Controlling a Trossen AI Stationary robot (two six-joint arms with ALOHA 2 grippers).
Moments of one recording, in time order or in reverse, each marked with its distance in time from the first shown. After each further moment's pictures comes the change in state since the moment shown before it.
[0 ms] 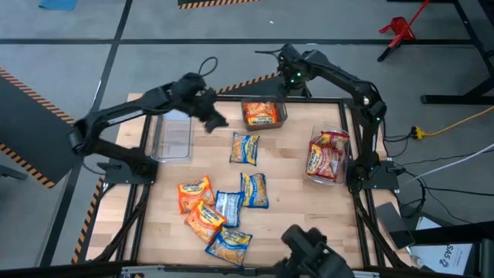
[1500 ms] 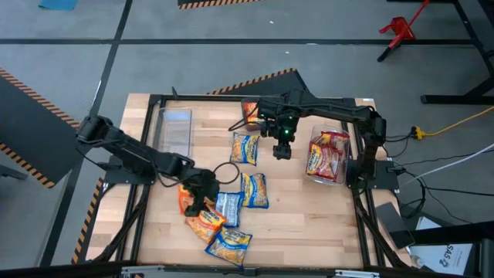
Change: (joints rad) left arm -0.832 0.125 -0.387 0.264 -0.198 0.024; right arm 0.536 -0.097 0.000 -0.366 -0.383 -0.169
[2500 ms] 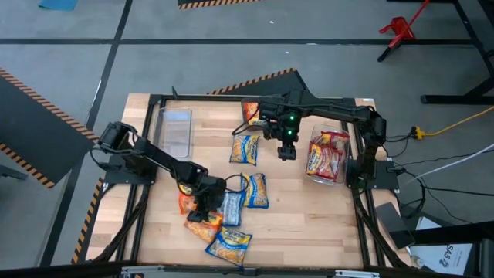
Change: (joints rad) left arm 0.018 0.285 0.009 0.071 0.224 0.066; right arm -0.001 -0.001 0.000 -0.079 0.008 -0.071
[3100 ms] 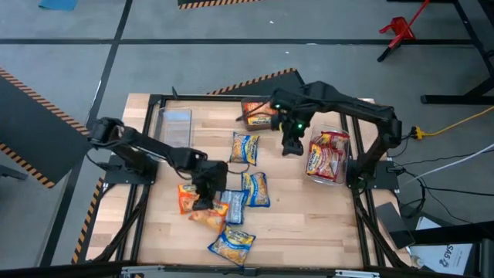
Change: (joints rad) left arm 0.118 -0.151 0.100 -0.194 0.075 -0.154; right arm -0.010 -0.154 0.000 0.106 -0.052 0.047
